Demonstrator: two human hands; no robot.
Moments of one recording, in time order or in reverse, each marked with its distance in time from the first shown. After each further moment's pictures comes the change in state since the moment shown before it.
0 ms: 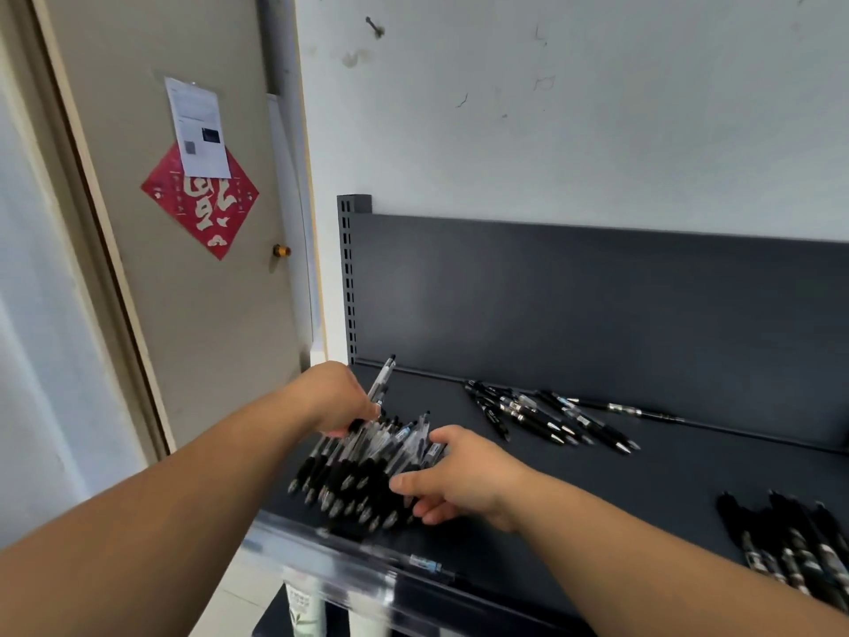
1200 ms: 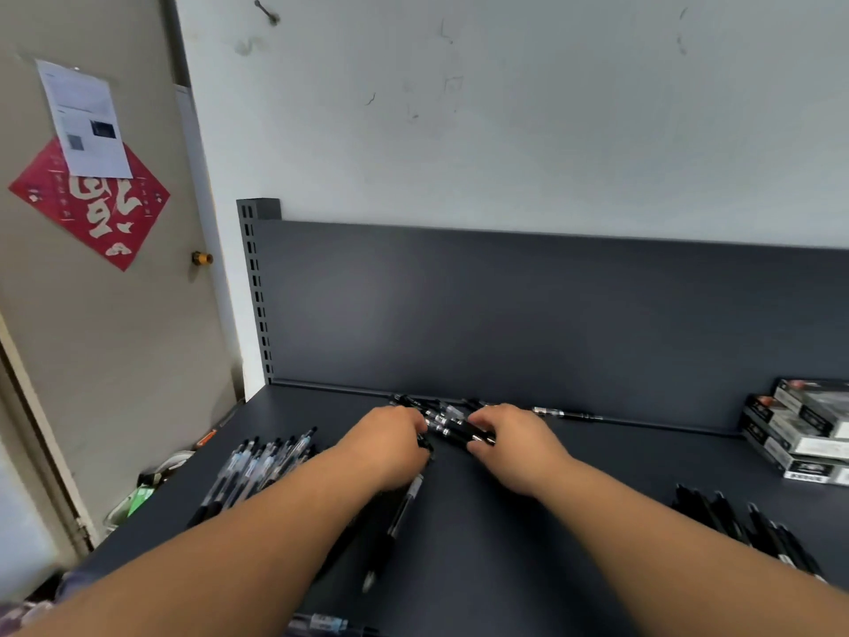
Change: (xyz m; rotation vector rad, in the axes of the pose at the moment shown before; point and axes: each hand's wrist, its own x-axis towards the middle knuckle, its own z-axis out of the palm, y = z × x) left_hand 0.018 0.086 0.105 0.339 -0.059 0.376; right_hand 0.007 0.039 -0.134 -0.840 0.559 -0.084
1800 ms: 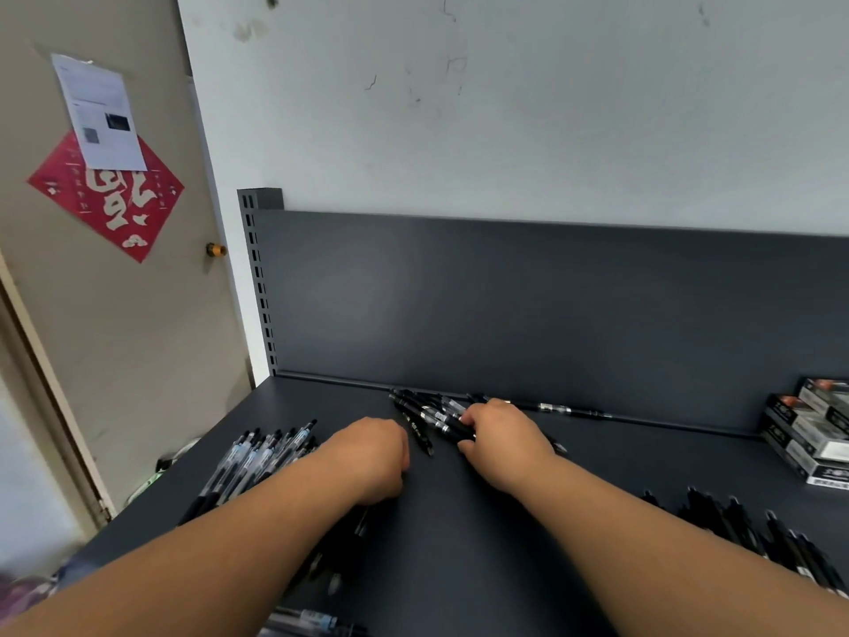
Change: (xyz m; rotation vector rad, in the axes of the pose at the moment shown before) left_hand -0.005 -0.007 0.005 0.209 -0.140 -0.026; right_hand 0.016 -0.005 0.014 -0.138 -0.017 -0.070
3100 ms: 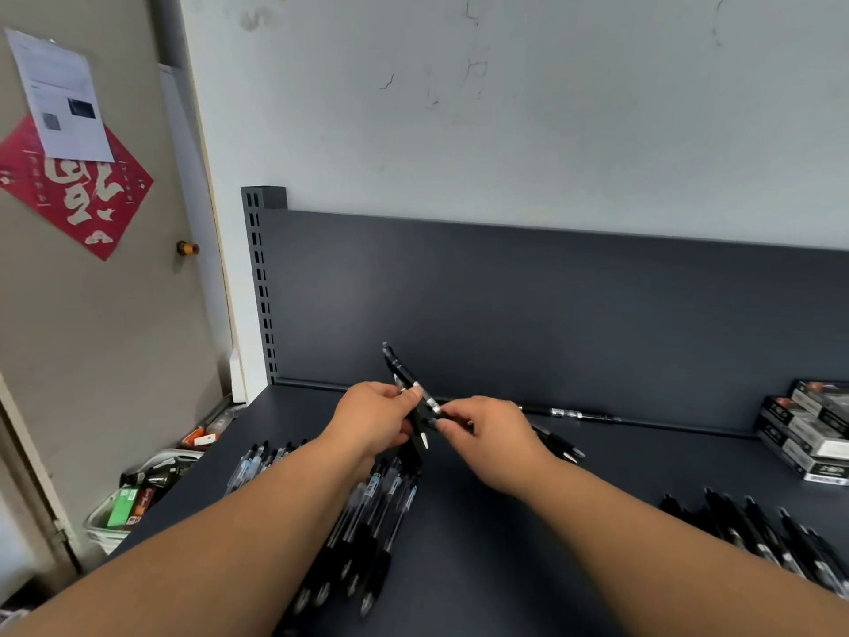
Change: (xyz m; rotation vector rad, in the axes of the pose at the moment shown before) left_hand 0.034 -0.032 -0.005 -1.364 0.230 -0.162; right_hand 0.000 -0.040 -0.002 0.268 0.210 -0.185
